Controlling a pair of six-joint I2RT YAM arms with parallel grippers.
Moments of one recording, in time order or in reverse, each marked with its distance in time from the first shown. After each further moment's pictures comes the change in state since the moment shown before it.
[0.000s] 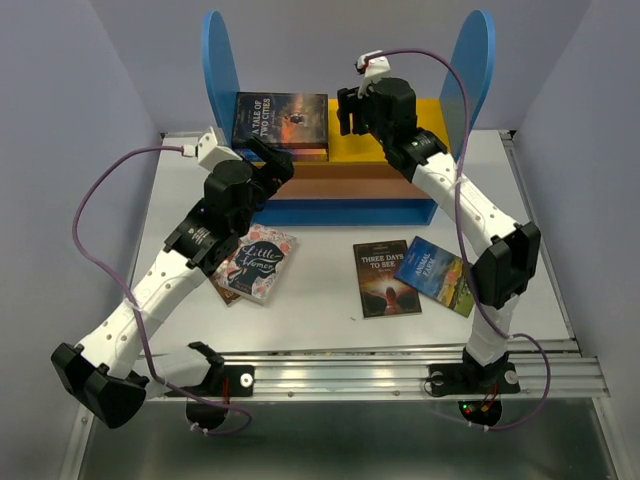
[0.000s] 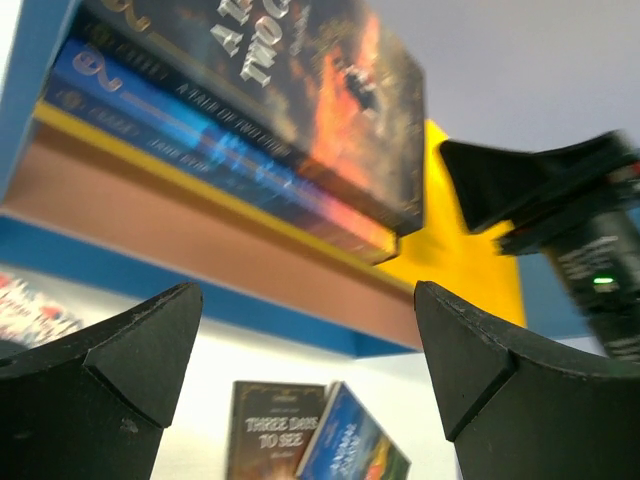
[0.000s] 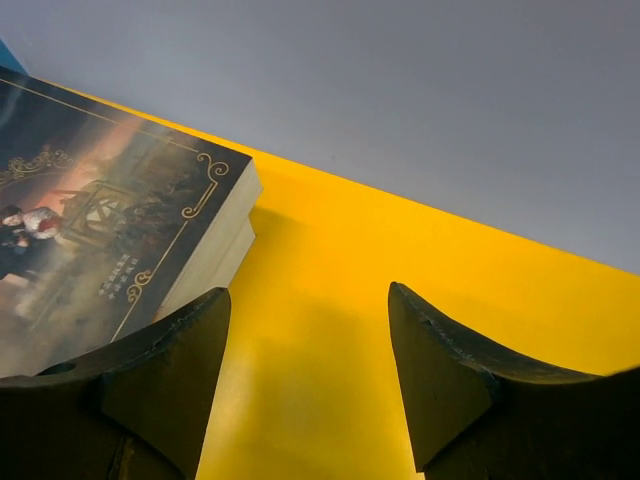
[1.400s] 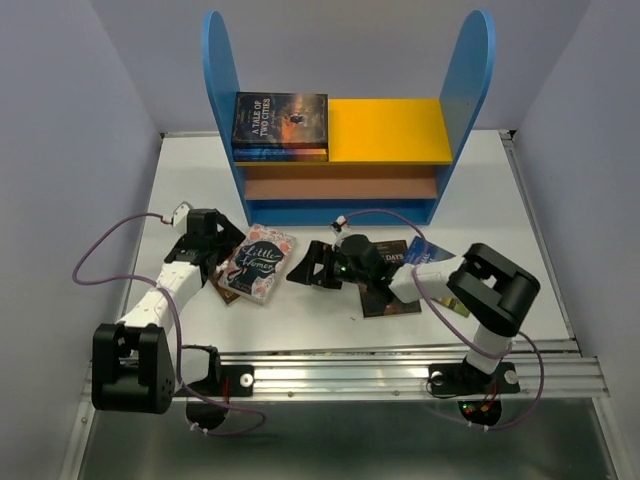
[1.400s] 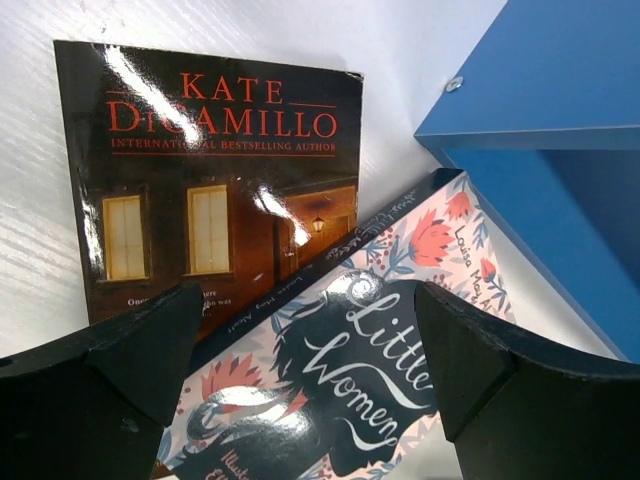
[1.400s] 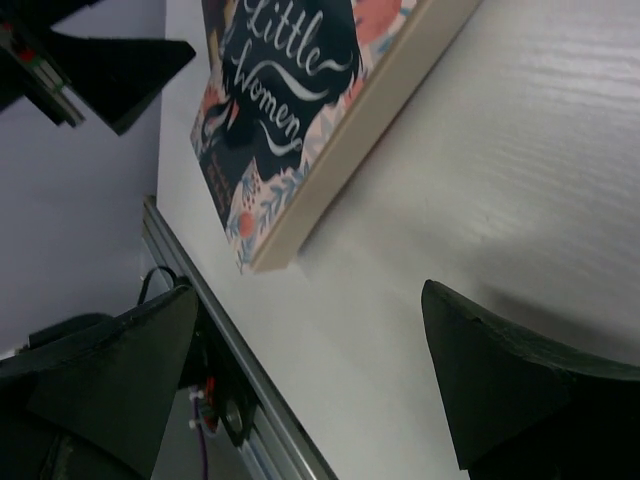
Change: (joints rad) left arm 0.516 0.046 -0.585 0.039 0.277 0.067; right arm 0.365 -0.205 -1.234 0.763 -0.351 0.966
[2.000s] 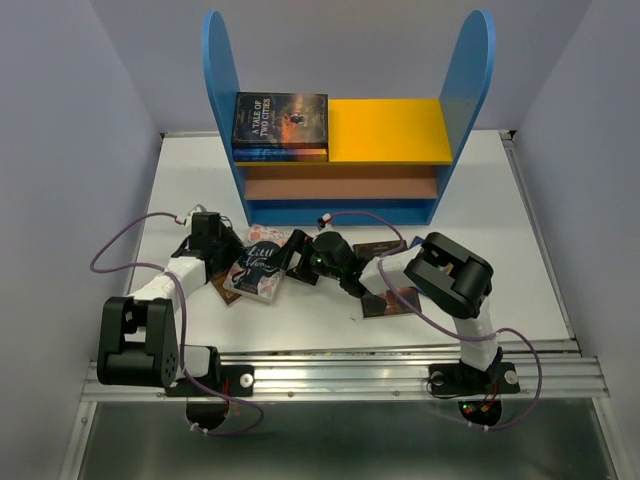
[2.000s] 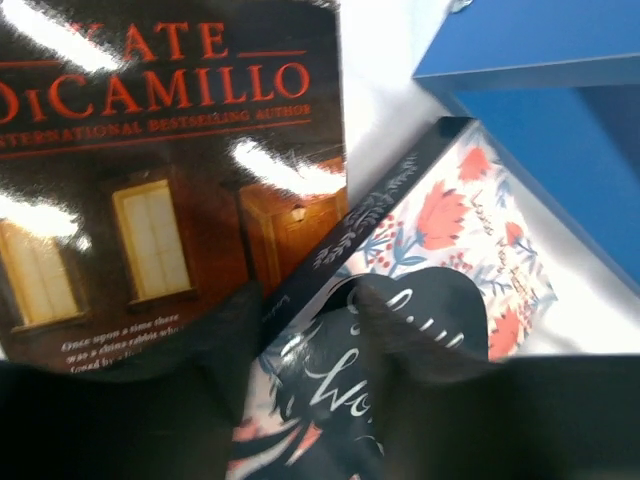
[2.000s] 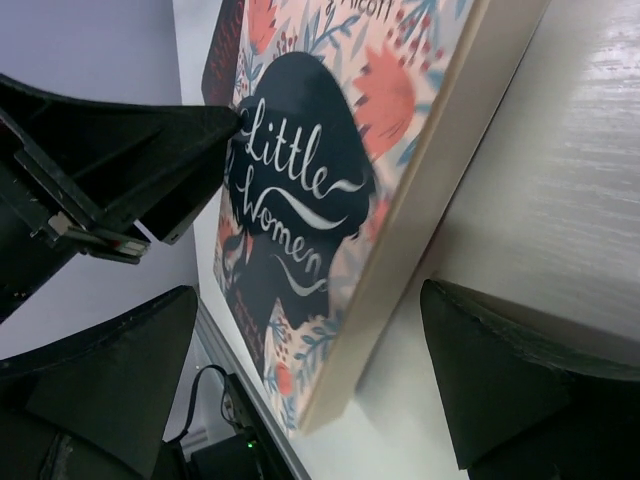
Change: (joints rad) left arm 0.007 0.153 -0.023 0.111 0.145 0.072; right arm 0.040 0.308 0.253 0.080 0.134 0.232
